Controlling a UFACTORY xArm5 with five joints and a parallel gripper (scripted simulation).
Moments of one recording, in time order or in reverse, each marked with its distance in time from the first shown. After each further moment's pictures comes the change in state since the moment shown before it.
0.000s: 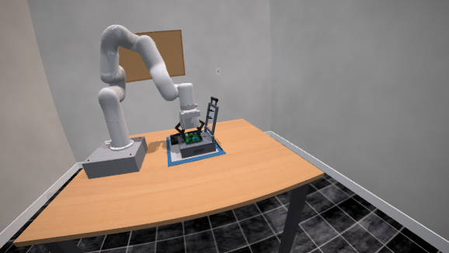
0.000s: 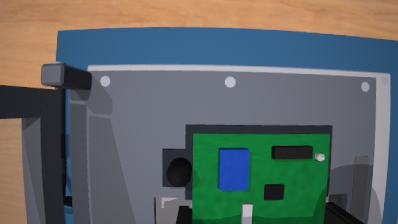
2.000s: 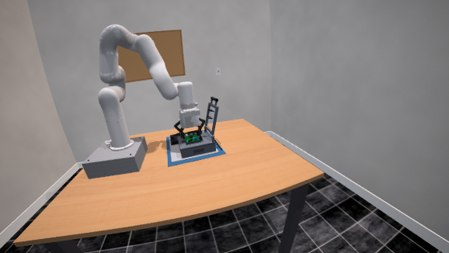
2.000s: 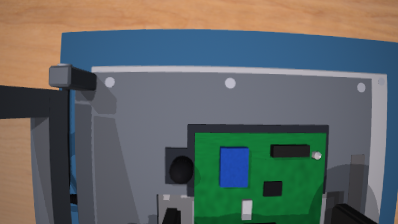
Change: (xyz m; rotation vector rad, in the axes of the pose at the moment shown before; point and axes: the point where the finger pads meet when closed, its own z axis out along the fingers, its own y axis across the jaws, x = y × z) arm 0.000 -0.001 -0.006 0.002 0.000 0.000
